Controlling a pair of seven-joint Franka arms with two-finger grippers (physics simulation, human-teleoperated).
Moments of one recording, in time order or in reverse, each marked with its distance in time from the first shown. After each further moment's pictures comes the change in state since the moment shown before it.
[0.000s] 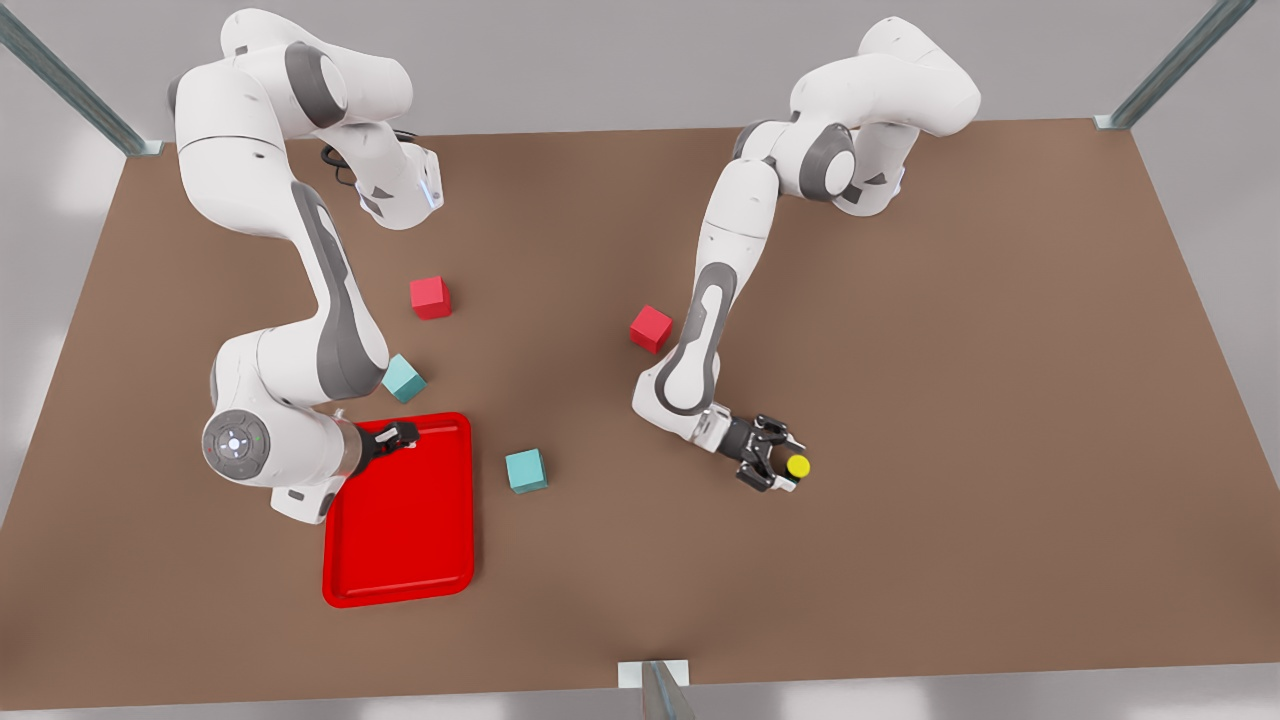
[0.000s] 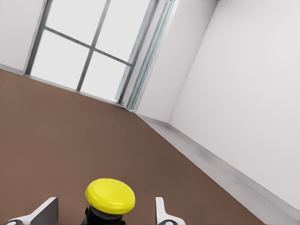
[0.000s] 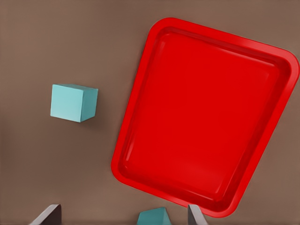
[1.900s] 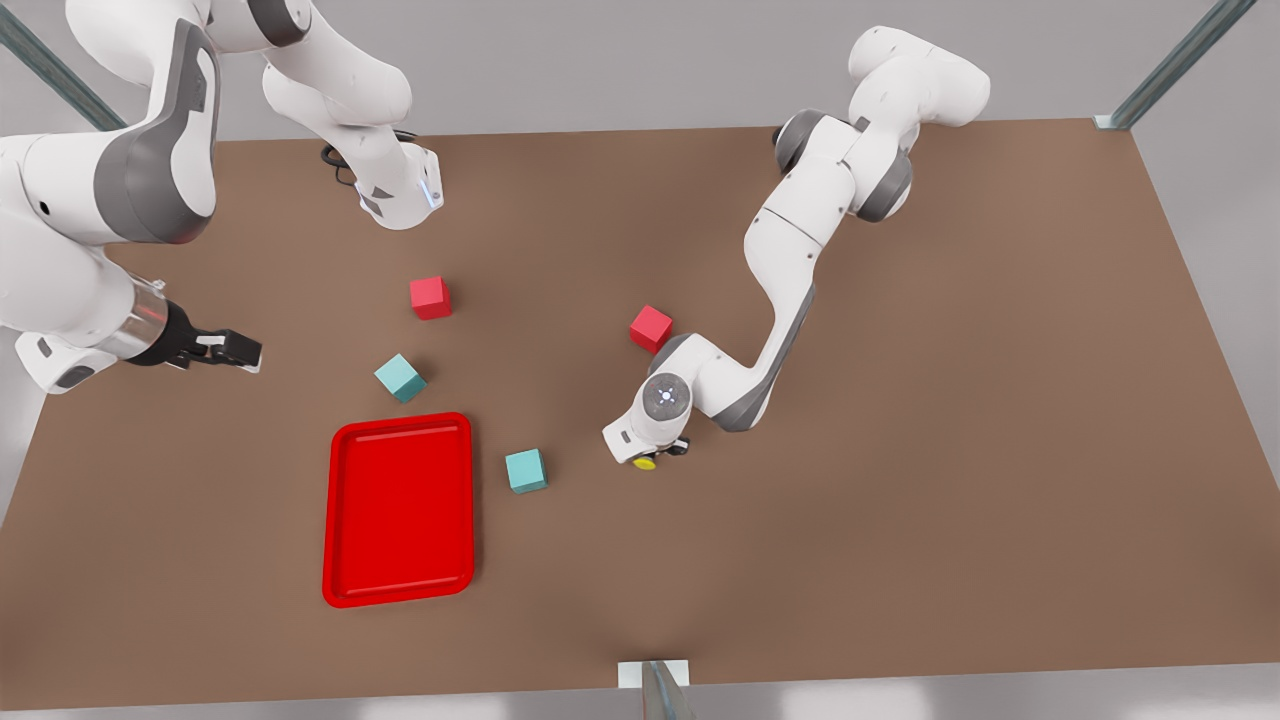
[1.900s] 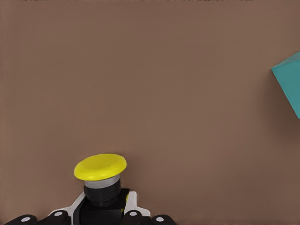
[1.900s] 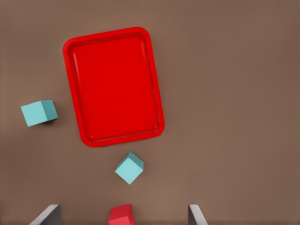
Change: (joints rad) left arm 0.399 -0.175 -0.588 0.200 -0.867 0.382 2.335; right arm -0.181 -0.355 0.001 -0.005 -0.058 -0.256 0.323
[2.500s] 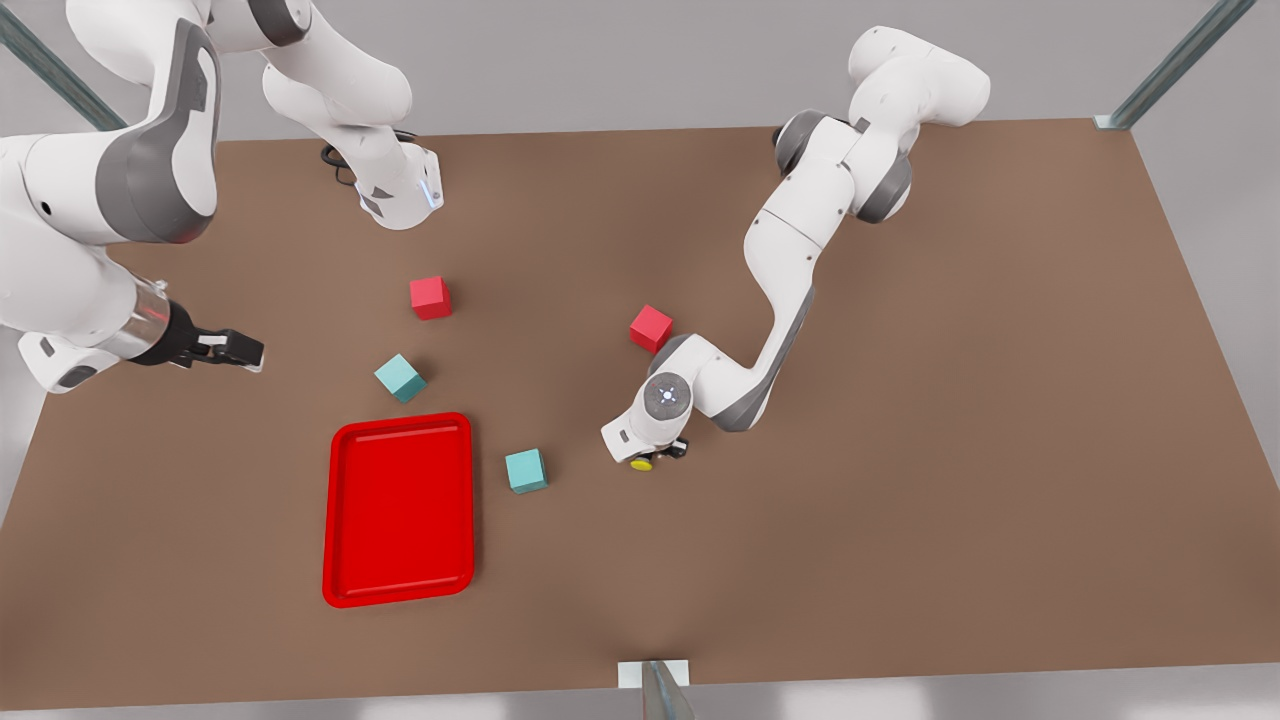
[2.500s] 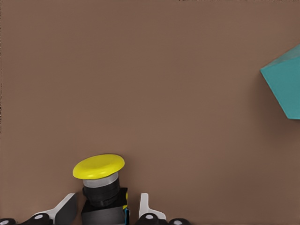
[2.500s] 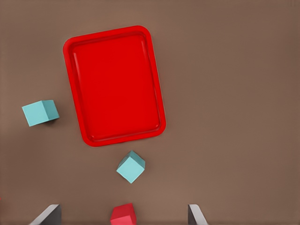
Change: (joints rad) left arm 0.006 0.007 -0.019 -0.004 -0.006 0.040 0.026; right arm 0.000 -0.002 0.000 -0.004 0.004 -0.001 0.010
